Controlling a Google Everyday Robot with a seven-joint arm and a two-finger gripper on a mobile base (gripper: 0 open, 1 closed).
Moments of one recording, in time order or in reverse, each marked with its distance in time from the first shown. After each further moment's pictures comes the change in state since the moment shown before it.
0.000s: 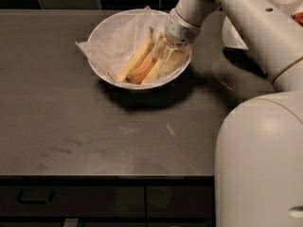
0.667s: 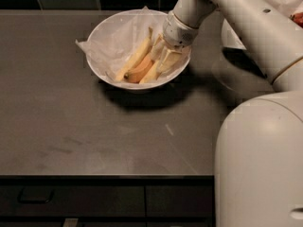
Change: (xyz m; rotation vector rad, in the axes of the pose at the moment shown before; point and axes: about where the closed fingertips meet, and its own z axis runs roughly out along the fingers) arm -0.002 0.003 0.004 -0.010 0.004 0.008
